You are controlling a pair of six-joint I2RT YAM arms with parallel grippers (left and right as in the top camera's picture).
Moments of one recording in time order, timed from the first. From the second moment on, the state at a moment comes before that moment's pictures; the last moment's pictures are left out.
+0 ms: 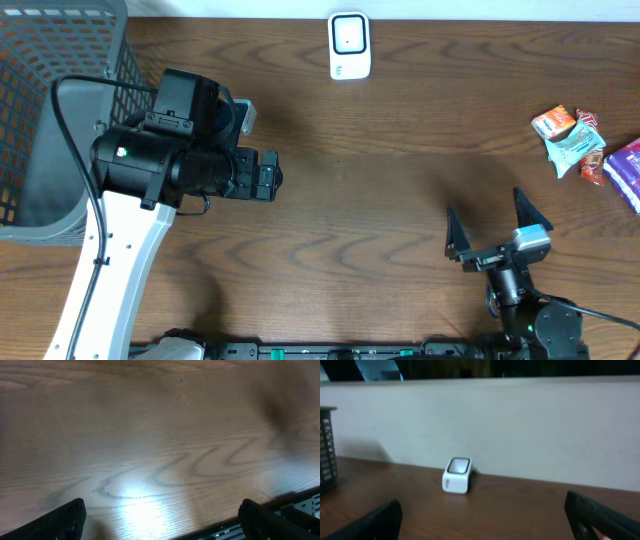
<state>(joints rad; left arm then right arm) -0.25 1.36 1.54 -1.37 0.26 -0.14 0.10 0.01 0.13 0.04 -0.16 0.01</state>
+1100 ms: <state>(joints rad) -0.25 1.36 1.54 -1.37 0.26 -0.14 0.09 0.01 0.01 -0.07 -0.10 0.01</state>
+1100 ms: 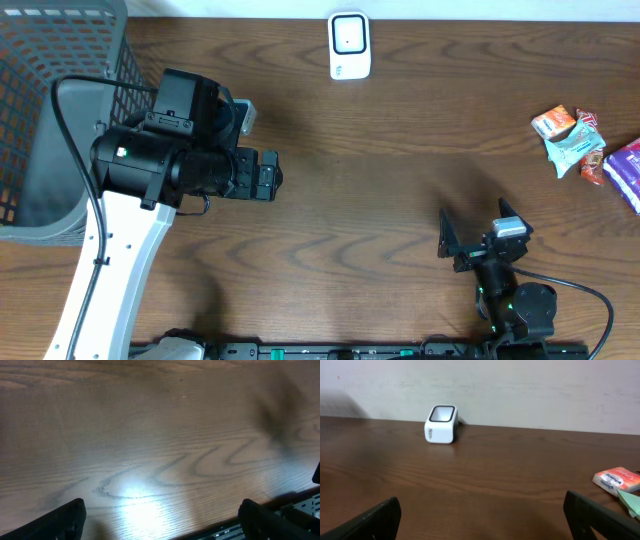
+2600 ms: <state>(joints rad) -0.25 1.28 1.48 -1.32 0.23 -0.14 0.08 0.01 0.01 -0.07 -0.10 0.01</state>
